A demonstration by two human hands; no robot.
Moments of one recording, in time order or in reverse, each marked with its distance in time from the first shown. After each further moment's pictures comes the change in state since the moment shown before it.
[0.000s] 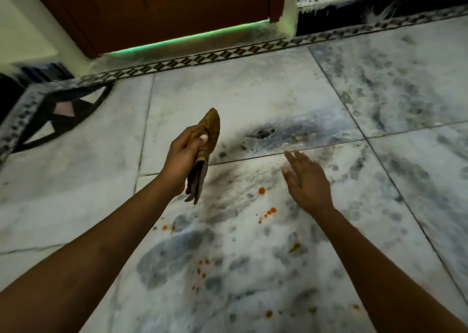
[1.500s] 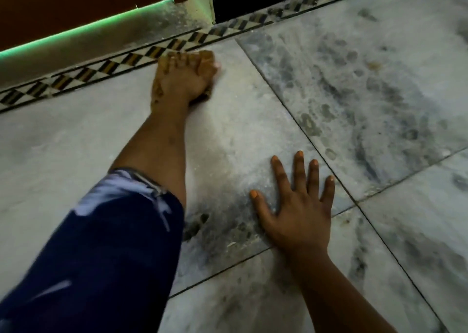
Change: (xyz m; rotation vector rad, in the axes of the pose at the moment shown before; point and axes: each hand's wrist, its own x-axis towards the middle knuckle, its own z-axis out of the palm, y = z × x) left_hand 0.415 -0.016 0.263 1.238 -0.284 0.330; right_hand 0.148 0.087 0.003 -0.338 0.153 0.445
